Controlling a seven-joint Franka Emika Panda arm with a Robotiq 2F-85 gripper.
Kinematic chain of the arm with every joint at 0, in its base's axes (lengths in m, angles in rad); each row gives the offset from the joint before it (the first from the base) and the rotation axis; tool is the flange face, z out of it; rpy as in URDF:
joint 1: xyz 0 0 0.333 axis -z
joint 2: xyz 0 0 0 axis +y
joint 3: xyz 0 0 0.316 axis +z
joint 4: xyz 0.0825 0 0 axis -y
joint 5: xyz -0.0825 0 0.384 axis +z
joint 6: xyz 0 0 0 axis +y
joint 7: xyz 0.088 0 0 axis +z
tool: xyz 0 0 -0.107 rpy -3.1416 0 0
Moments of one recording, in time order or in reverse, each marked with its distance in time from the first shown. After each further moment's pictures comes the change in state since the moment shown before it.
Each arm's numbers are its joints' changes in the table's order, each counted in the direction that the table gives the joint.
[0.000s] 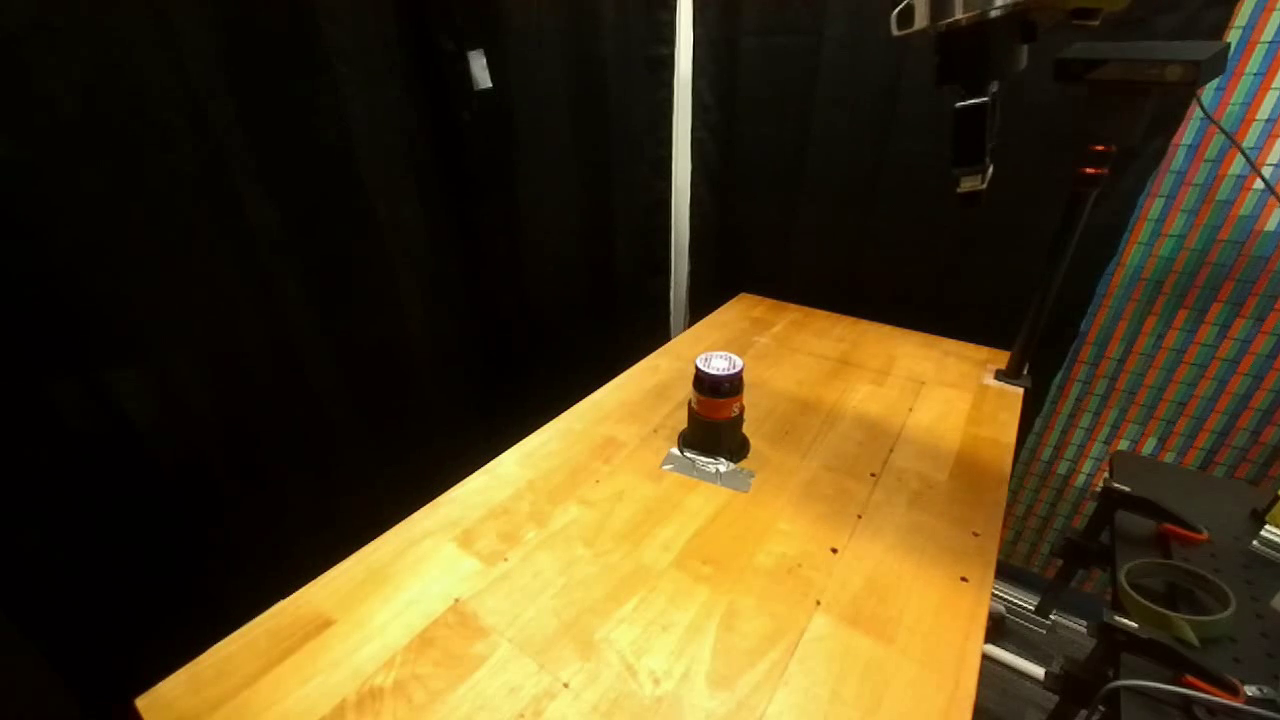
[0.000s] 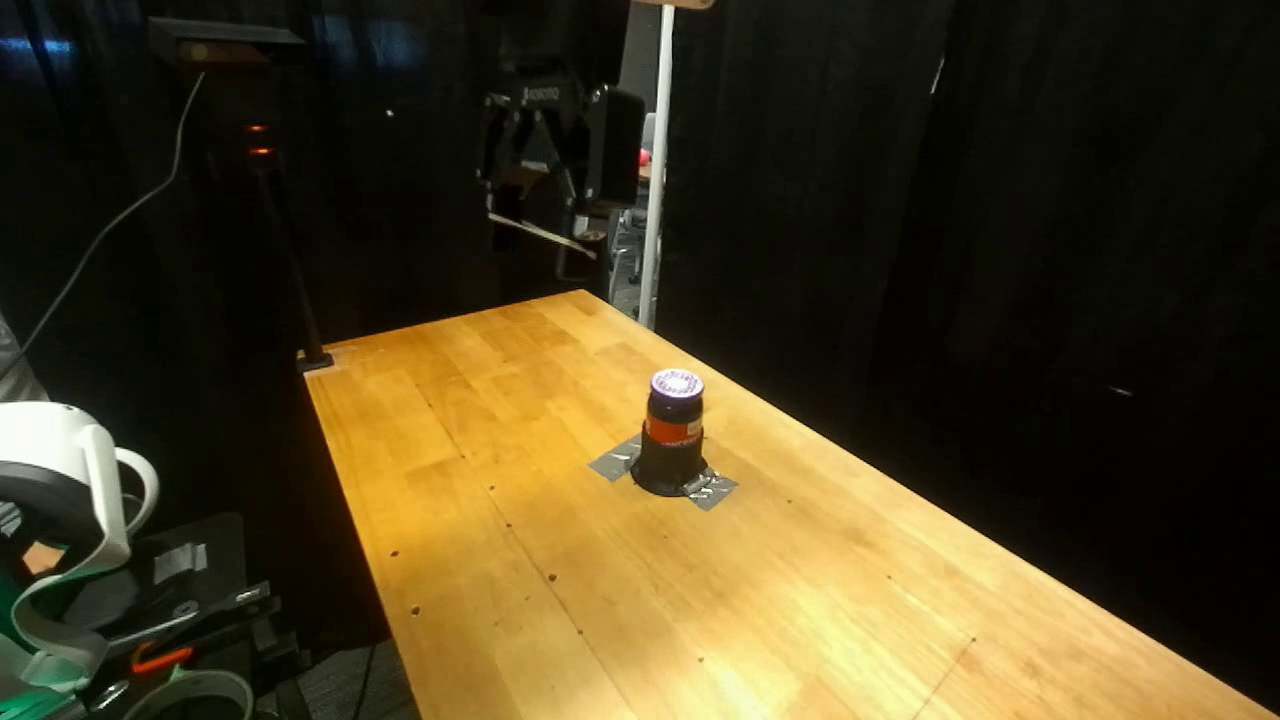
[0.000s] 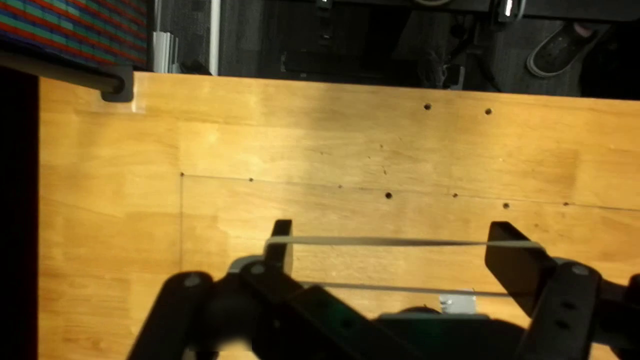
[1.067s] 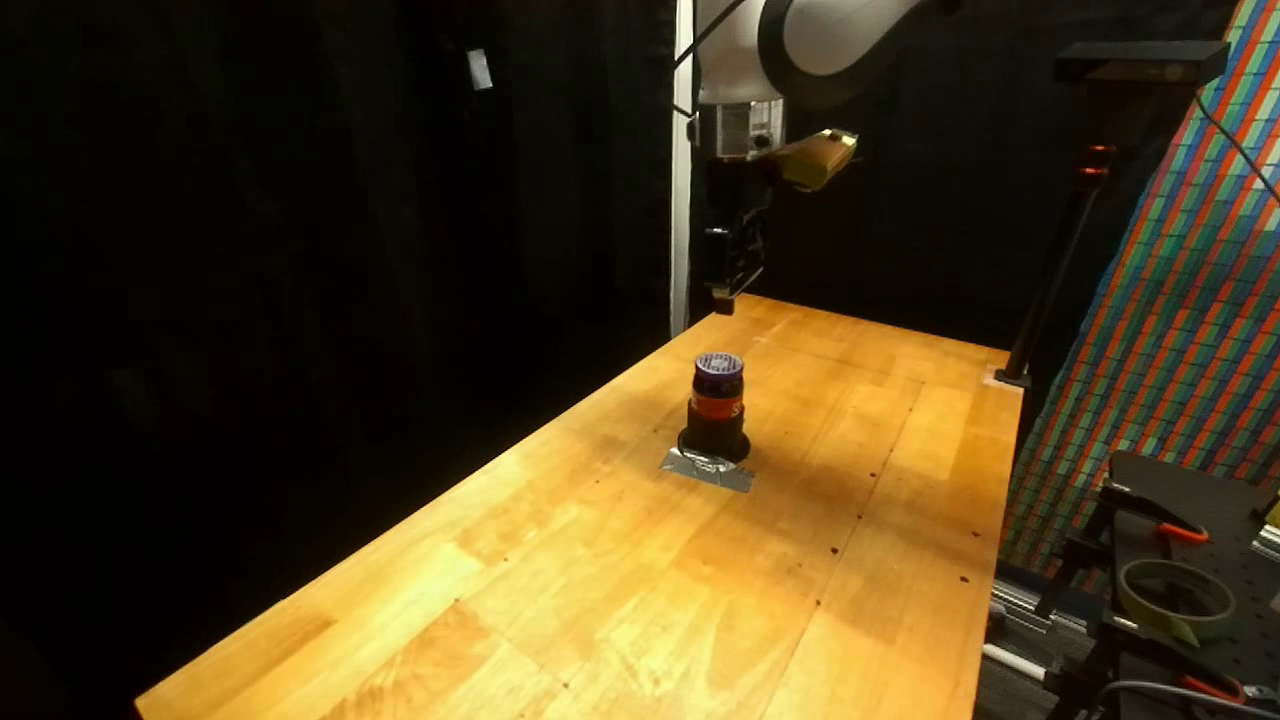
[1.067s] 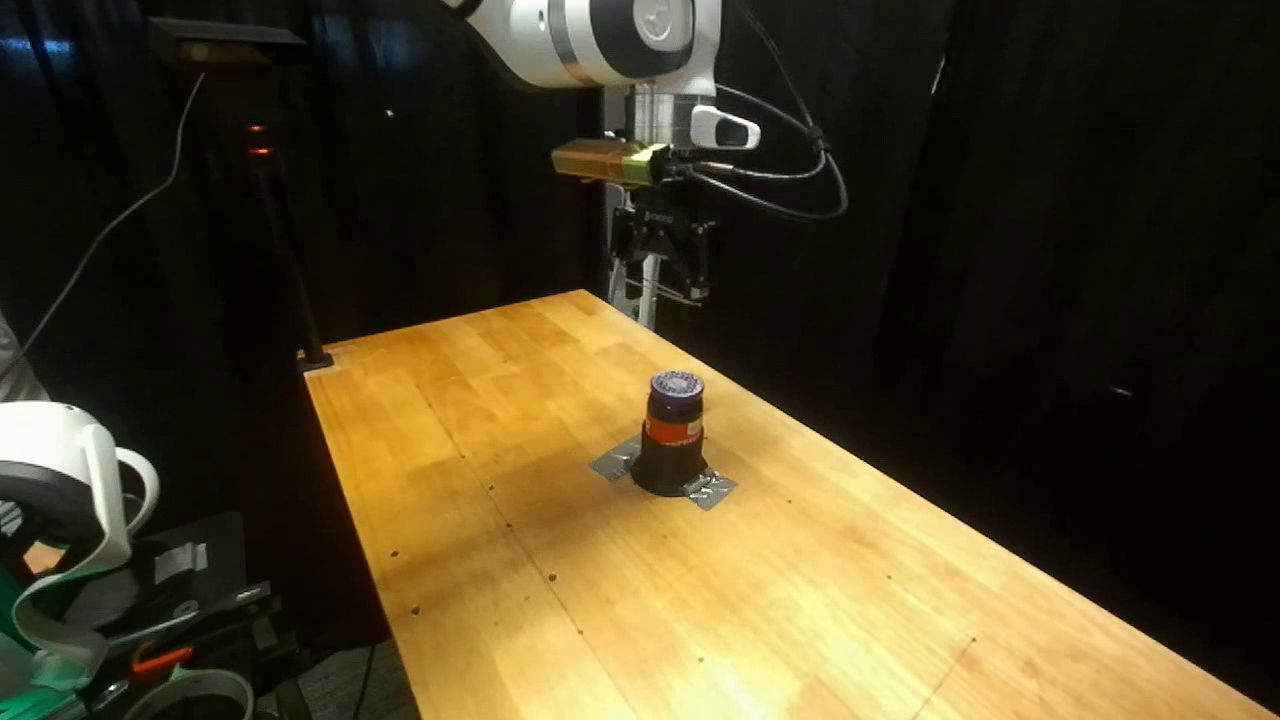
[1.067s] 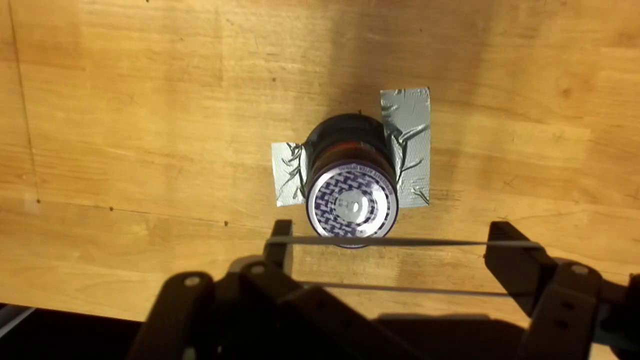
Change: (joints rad) arm -0.113 0.575 0.069 0.417 -0.033 -0.333 -0.169
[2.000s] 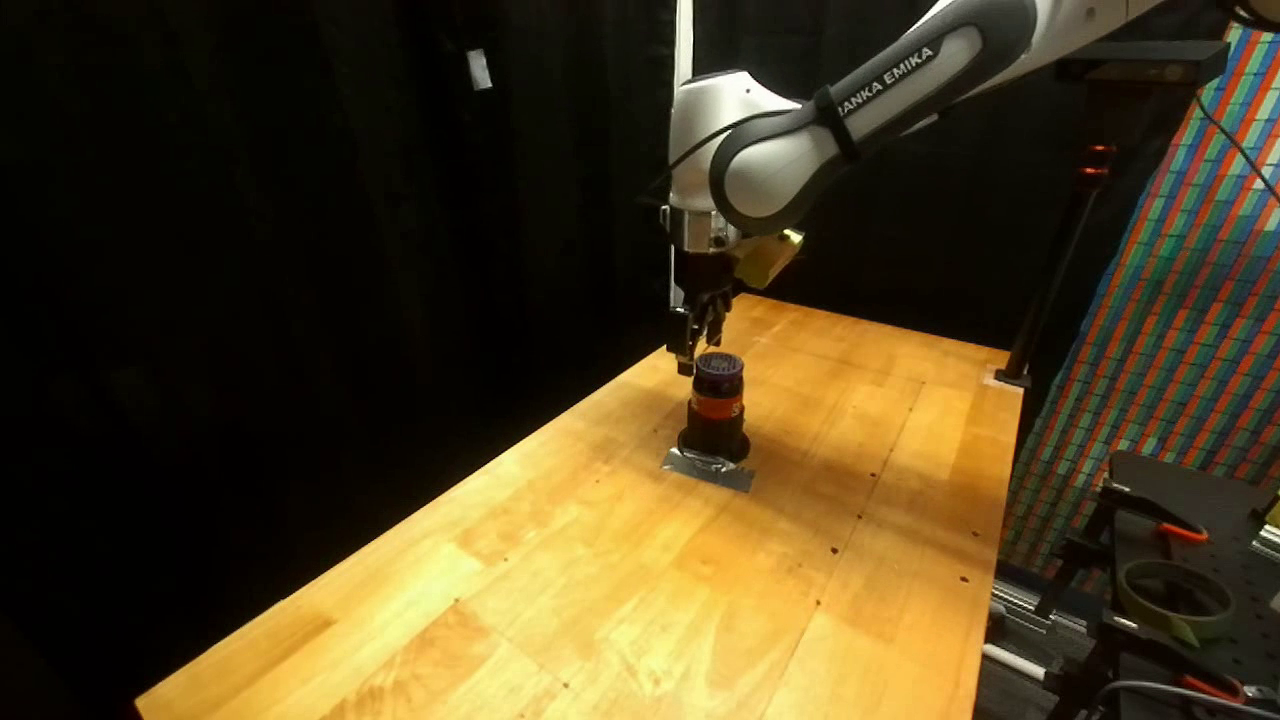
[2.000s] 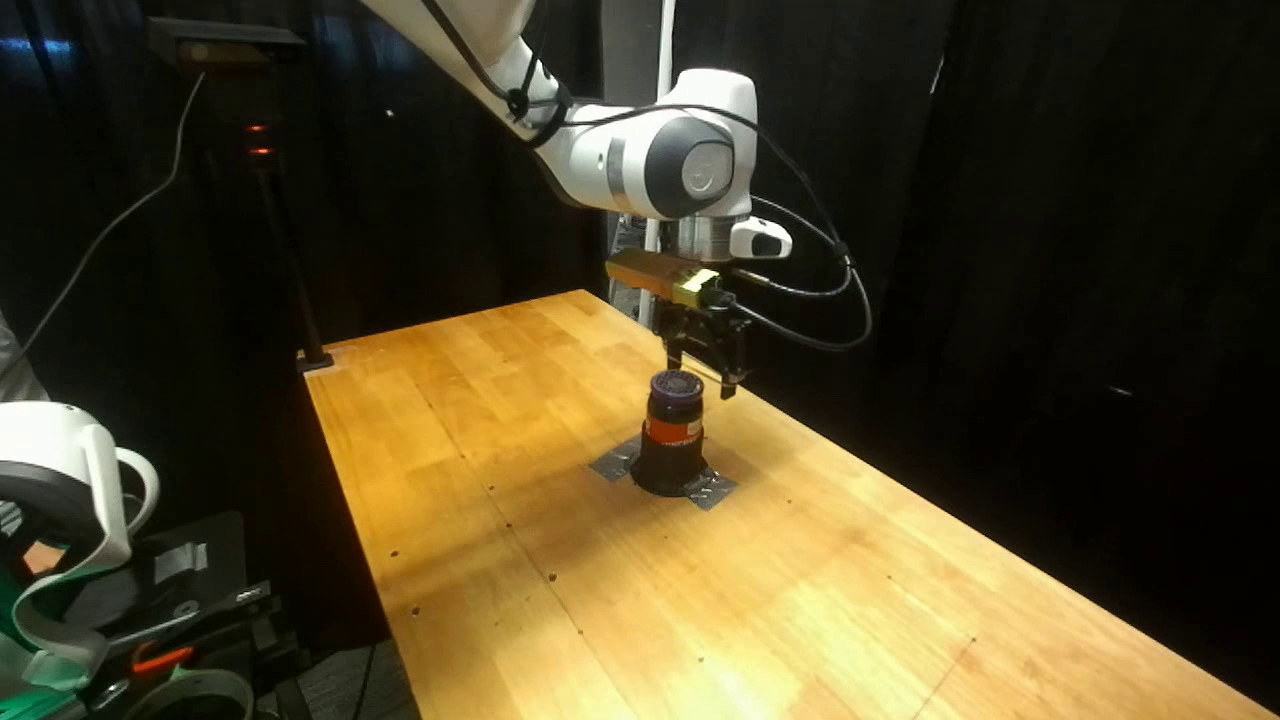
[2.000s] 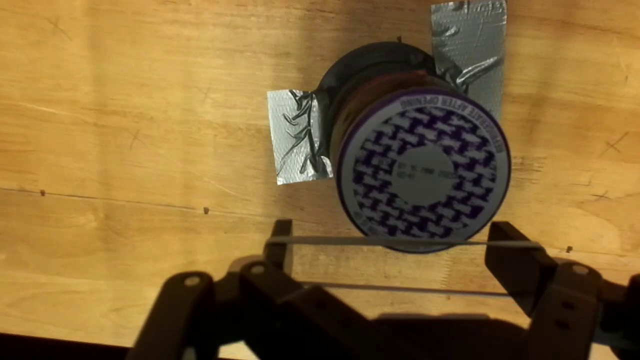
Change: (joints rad) arm 0.008 0.258 -0.039 0.117 0.007 -0.194 0.028
